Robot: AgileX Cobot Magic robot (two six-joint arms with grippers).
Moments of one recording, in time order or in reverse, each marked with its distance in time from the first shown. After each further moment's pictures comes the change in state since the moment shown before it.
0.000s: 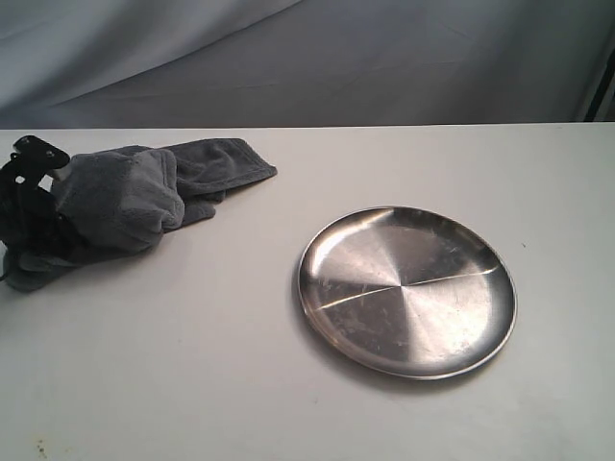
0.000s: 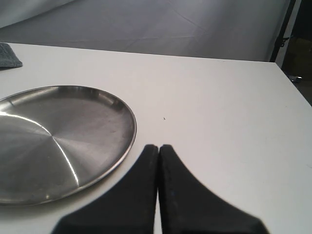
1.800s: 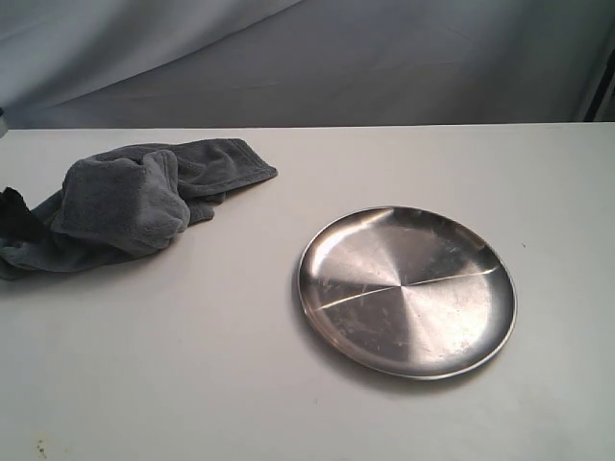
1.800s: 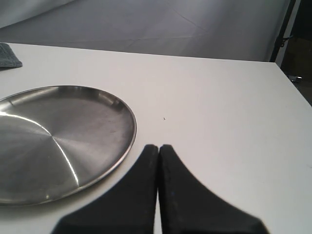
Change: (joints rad) left arm 0.105 -0.164 -0.080 0.189 0.345 -0.236; right arm 0.000 0.000 0.000 0.000 0.000 0.000
